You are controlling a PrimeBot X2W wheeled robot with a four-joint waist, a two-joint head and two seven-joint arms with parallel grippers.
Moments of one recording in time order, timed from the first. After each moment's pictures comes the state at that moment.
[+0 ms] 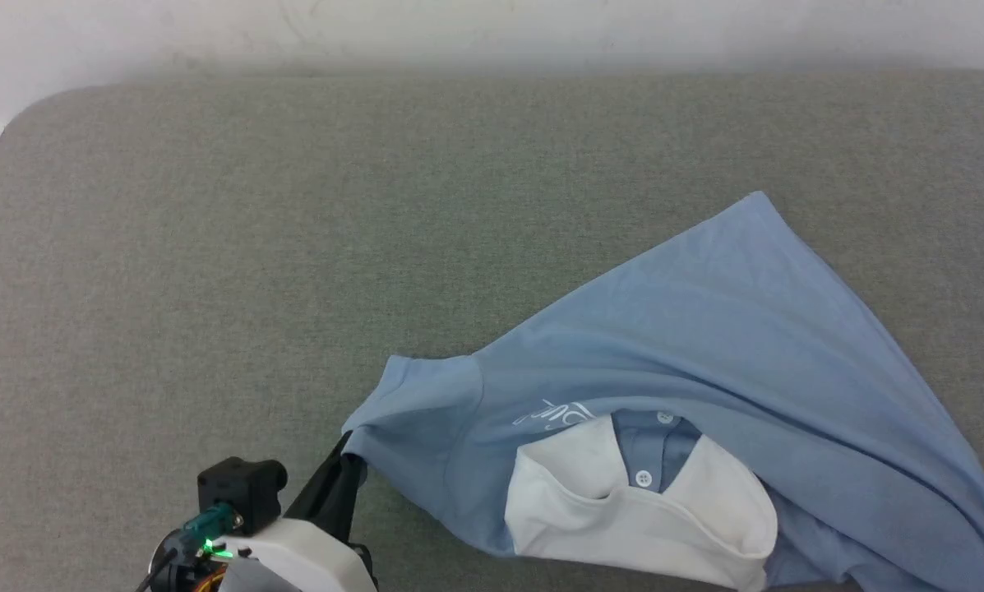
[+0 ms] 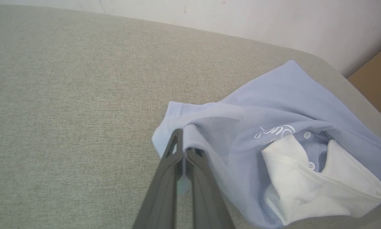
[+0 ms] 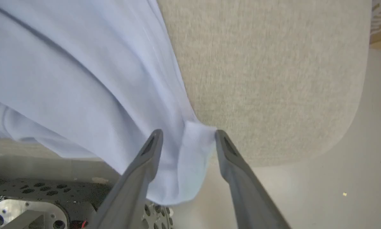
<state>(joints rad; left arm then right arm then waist) 0.03 0.43 -0.47 -0.16 -0.61 0.27 0.03 0.15 -0.69 -0.09 0.09 0.60 0.13 0.73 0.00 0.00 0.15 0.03</state>
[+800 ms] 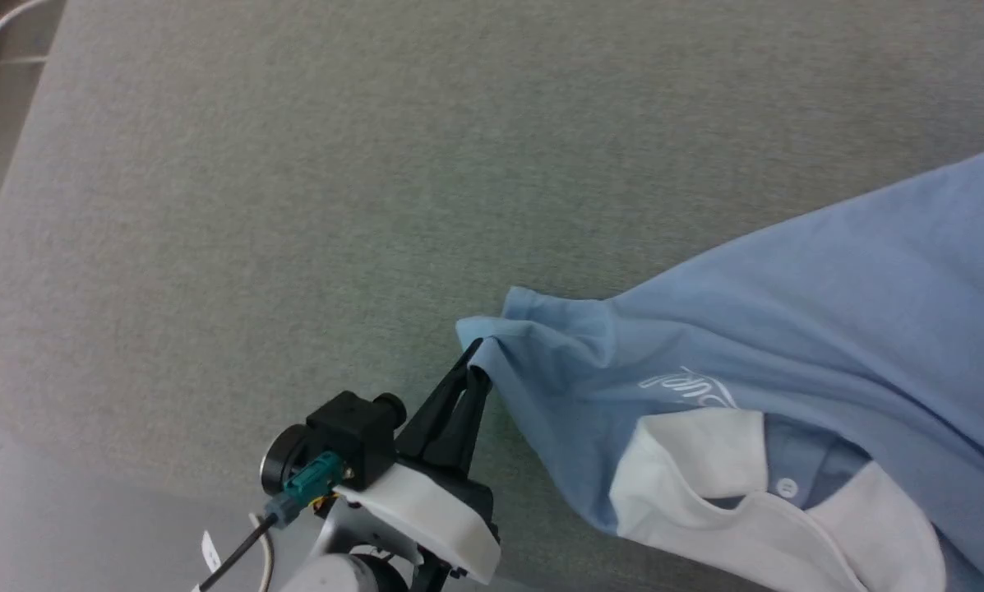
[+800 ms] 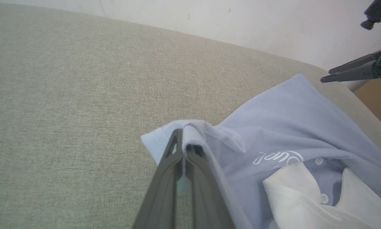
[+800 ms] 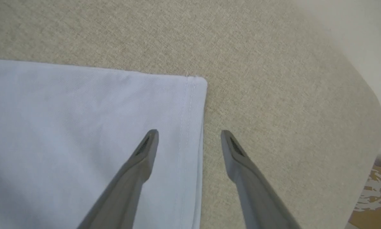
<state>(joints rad) -0.17 0.30 -0.61 -0.22 -0.50 0.24 -0.01 -0.65 -0.86 0.29 0.09 0.59 0.13 0.92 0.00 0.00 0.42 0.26</state>
